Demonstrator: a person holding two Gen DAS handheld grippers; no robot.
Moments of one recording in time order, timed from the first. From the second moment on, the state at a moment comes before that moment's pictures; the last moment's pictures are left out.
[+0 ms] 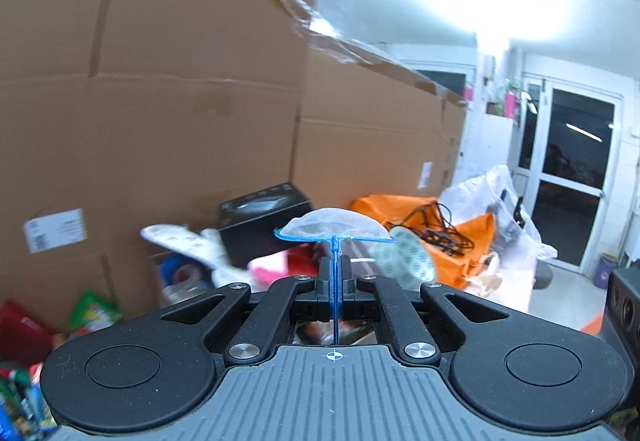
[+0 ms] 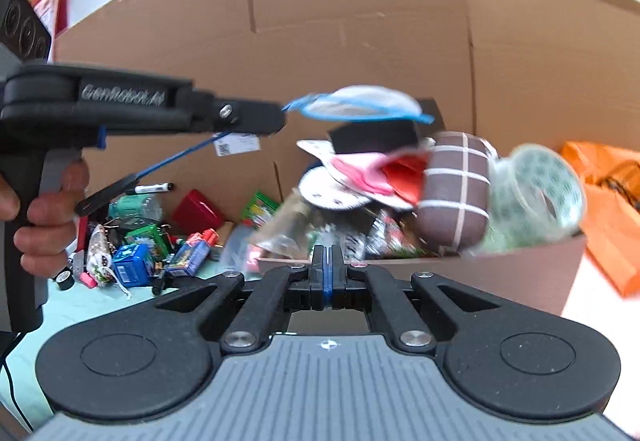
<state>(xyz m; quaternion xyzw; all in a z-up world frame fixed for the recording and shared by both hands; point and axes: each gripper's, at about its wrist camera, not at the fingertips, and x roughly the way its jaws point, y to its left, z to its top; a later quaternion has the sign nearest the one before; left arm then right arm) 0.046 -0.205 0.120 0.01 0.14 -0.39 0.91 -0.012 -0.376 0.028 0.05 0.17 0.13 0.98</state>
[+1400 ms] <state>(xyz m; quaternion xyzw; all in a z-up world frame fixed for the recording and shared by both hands) 0.144 -0.326 0.089 0.13 0.20 -0.35 0.90 0.027 -0.383 0.003 0.04 0.21 0.16 0.96</state>
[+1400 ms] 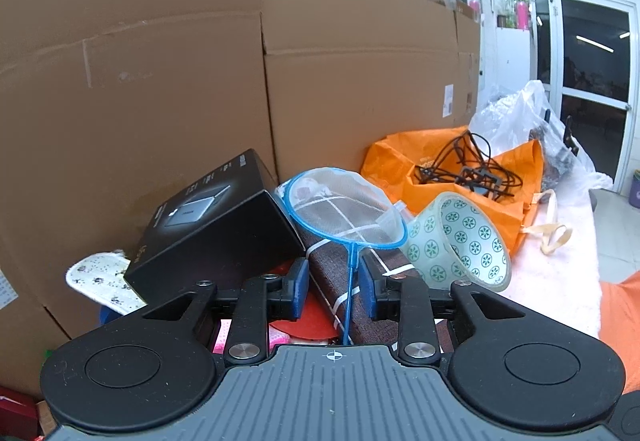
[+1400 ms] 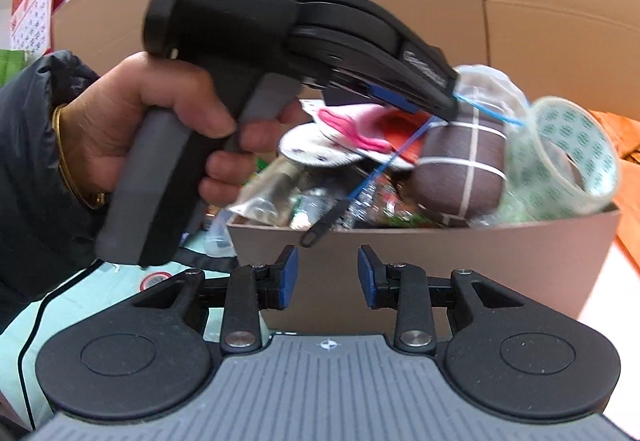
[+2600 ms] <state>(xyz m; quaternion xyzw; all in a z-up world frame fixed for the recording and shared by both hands) 0.036 -0.225 0.079 0.03 0.17 -0.21 0.96 -0.002 -0.402 0.025 0.01 0.17 0.03 0.98</state>
